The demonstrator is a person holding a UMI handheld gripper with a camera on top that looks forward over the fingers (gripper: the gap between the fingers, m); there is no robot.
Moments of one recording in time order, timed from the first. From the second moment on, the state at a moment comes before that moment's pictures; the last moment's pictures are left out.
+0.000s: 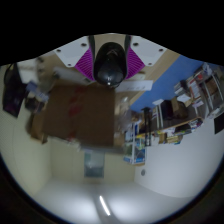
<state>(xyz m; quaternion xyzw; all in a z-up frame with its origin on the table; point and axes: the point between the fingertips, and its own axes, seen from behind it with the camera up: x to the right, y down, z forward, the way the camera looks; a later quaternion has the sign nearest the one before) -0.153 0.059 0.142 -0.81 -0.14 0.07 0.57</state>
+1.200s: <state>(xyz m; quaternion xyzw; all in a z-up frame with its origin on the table) 0.146 -0.047 0.046 -0.87 -0.03 0.04 0.49</state>
